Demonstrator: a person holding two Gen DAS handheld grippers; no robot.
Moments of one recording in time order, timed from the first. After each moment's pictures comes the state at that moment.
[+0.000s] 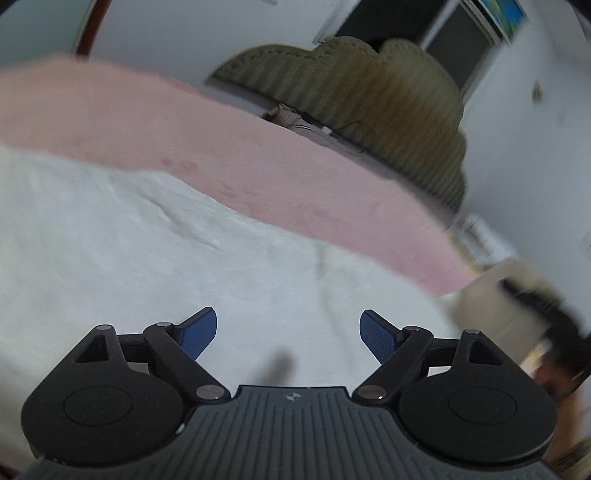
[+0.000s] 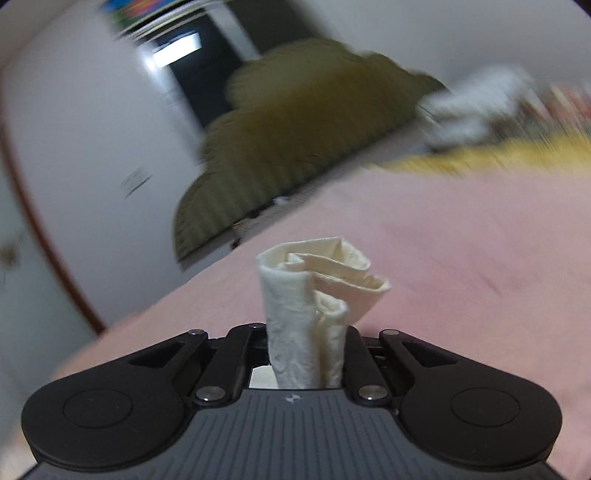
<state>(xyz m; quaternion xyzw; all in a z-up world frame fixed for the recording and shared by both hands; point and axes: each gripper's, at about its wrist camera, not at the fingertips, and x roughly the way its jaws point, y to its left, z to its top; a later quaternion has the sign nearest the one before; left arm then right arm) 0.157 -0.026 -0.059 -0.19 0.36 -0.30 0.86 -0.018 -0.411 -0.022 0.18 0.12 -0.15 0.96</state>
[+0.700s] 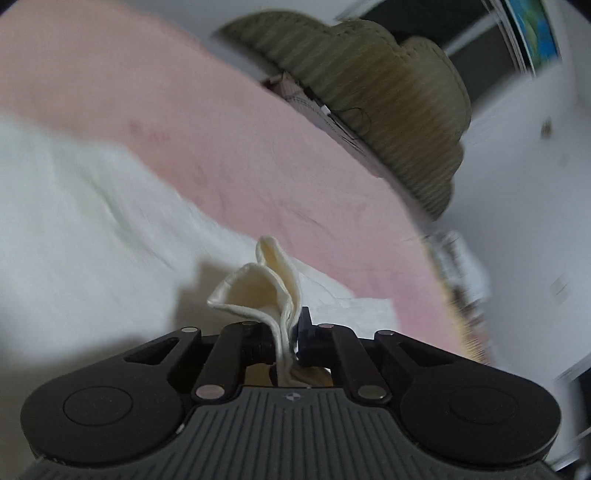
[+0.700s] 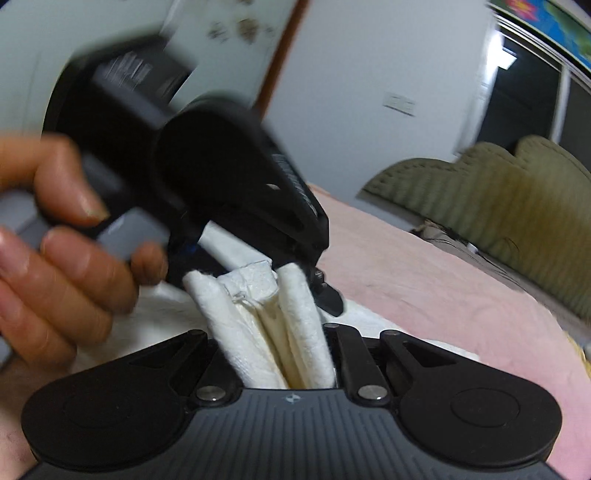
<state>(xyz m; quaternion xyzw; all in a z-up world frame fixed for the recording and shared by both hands) 0.220 -0.065 -0.053 -0.19 0.40 -0.29 0.85 0.042 -0.133 -0.049 -0.19 0.20 0.08 0.96</state>
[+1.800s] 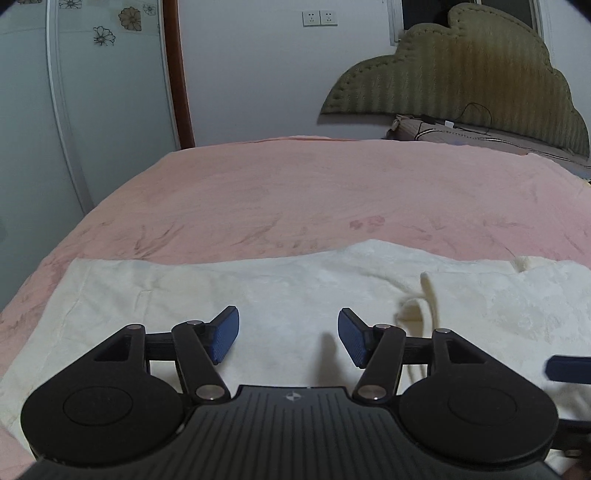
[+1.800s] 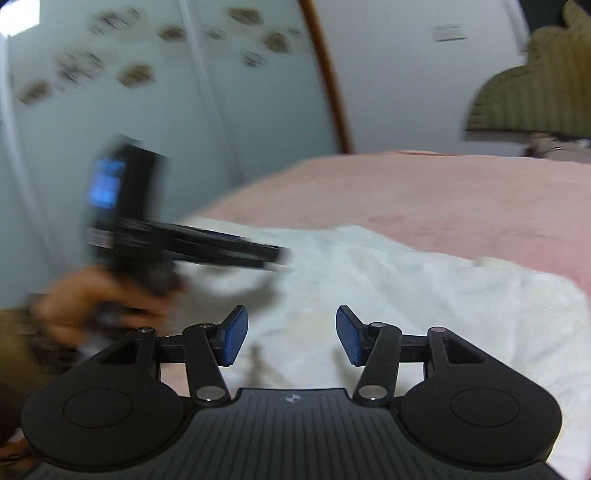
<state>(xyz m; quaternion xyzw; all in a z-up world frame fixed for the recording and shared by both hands) 0.184 0.016 -0.030 0.07 0.30 -0.06 0.95 0.043 -0.171 -0.033 0.04 0.29 0.21 0.93</state>
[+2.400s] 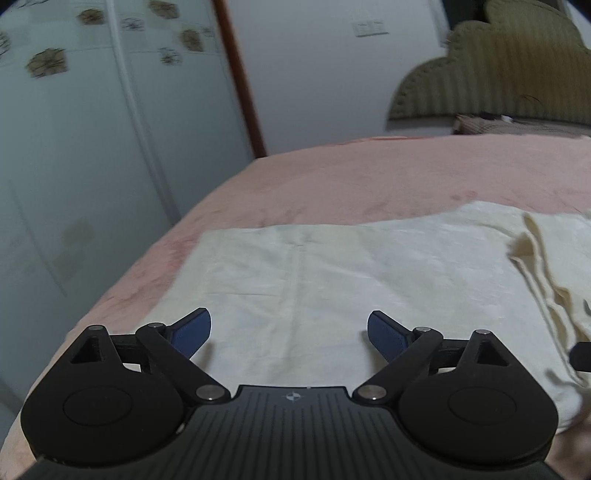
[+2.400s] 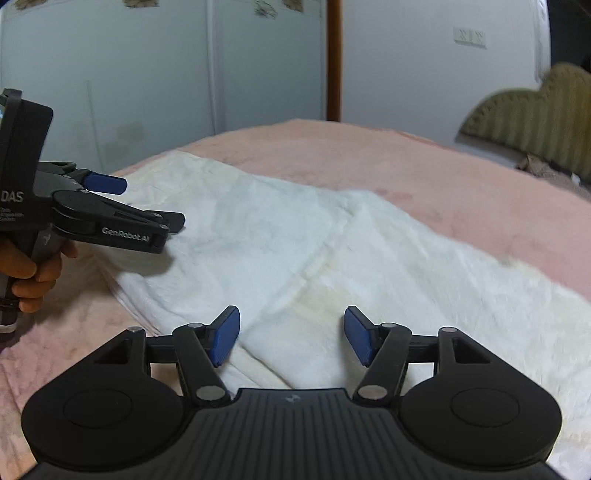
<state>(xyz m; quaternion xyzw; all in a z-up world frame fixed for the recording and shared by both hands) 0.123 0.097 -0.039 0.11 0.26 0.06 0.96 0.061 -0.102 -0.041 -0.06 0.28 0.21 0.93</state>
